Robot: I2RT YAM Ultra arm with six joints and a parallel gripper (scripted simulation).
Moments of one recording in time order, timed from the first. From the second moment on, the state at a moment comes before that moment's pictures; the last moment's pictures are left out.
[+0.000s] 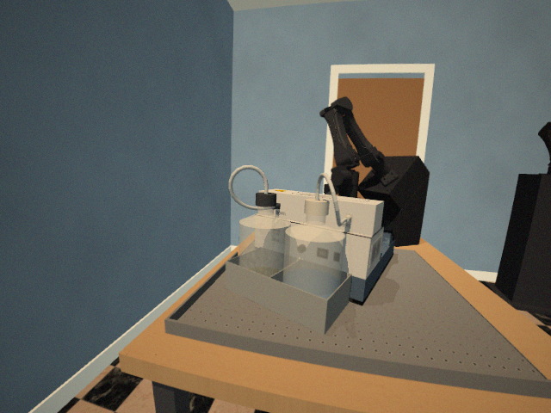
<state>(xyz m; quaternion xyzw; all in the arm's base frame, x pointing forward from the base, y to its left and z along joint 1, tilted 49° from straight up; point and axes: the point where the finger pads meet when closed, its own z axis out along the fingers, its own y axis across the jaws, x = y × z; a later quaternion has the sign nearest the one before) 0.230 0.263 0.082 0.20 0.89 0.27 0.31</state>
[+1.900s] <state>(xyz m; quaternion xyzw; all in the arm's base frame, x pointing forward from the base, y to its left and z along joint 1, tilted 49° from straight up) 0.242 0.270 0.072 0.20 0.89 0.27 0.31</state>
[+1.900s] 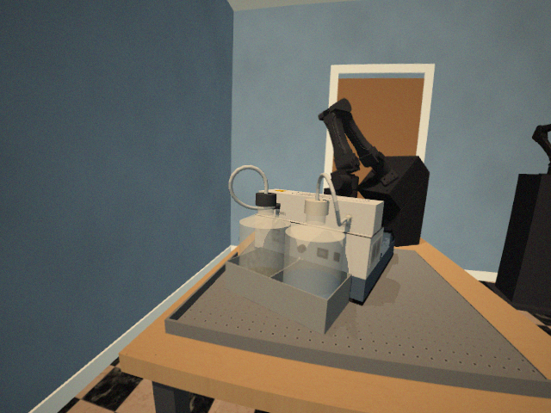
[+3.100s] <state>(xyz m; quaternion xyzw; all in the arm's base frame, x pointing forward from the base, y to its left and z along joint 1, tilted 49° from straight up) 0.245 0.272 0.070 0.20 0.89 0.27 0.31</state>
